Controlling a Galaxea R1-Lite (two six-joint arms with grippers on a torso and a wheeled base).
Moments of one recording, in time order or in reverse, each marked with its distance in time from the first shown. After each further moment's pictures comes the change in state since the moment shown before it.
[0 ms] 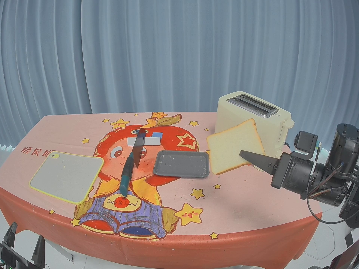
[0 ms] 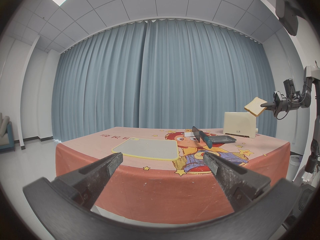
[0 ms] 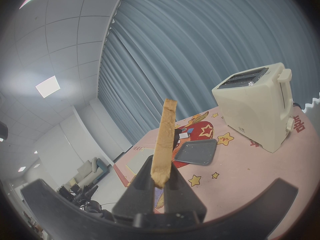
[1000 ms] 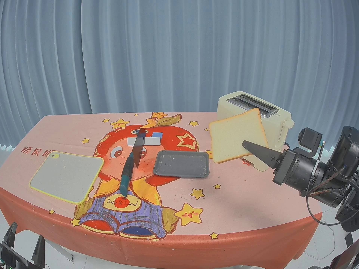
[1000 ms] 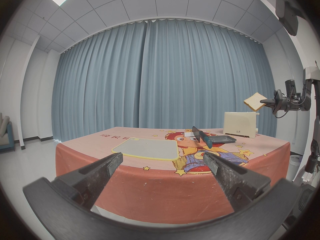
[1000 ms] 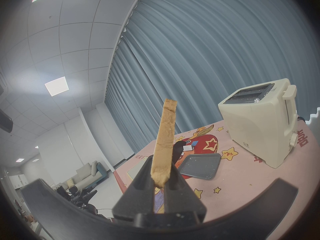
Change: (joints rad) left arm 0.000 0.000 0.000 0.000 0.000 0.000; right arm -0.012 0.035 0.053 -0.211 0.001 -0.040
